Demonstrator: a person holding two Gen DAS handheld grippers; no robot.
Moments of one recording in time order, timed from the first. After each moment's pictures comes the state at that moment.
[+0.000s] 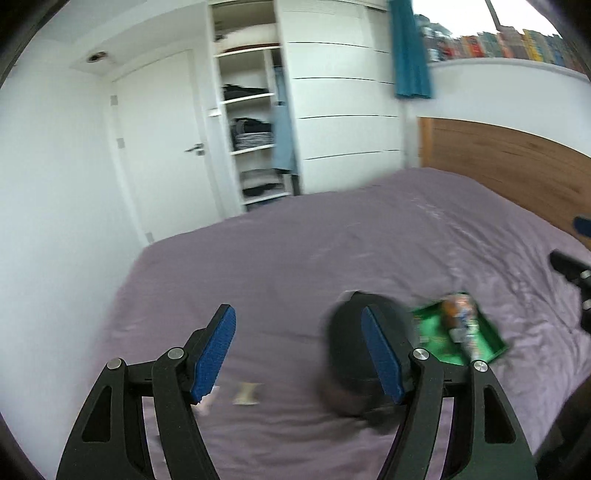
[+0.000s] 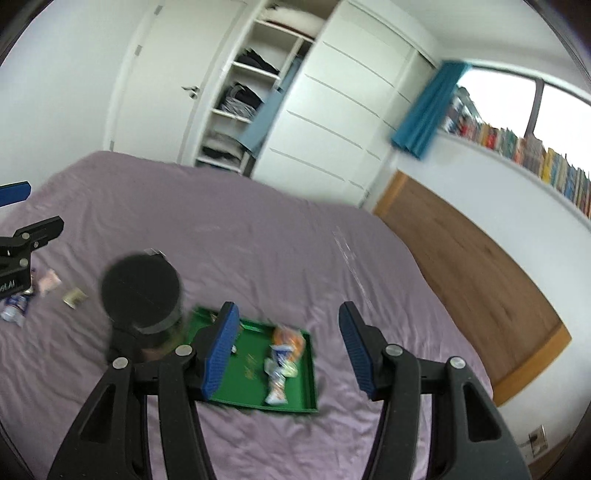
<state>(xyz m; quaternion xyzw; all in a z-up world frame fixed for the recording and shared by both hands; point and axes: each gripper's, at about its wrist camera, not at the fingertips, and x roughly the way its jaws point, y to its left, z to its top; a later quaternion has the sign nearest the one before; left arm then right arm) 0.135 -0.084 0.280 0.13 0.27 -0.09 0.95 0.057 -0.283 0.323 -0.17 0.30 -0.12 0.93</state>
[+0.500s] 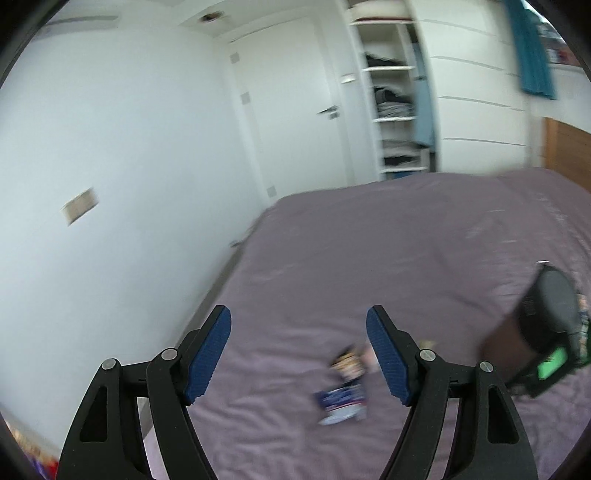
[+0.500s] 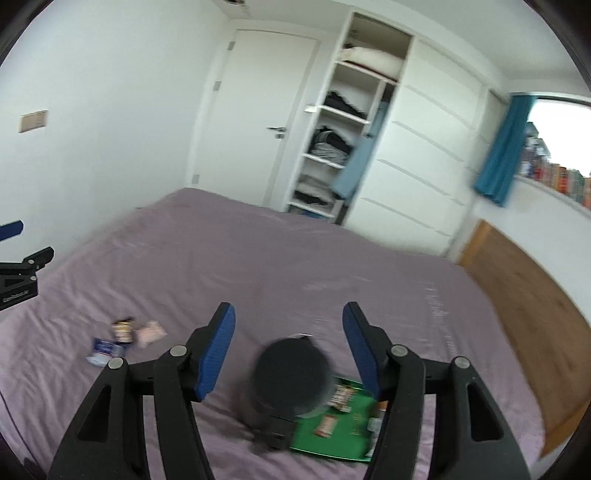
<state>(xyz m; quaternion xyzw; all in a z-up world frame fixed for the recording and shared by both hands) 0.125 0.133 0.264 0.11 0.31 0.15 0.93 0.102 -0.136 0.335 -0.14 0.27 0.06 0.95</state>
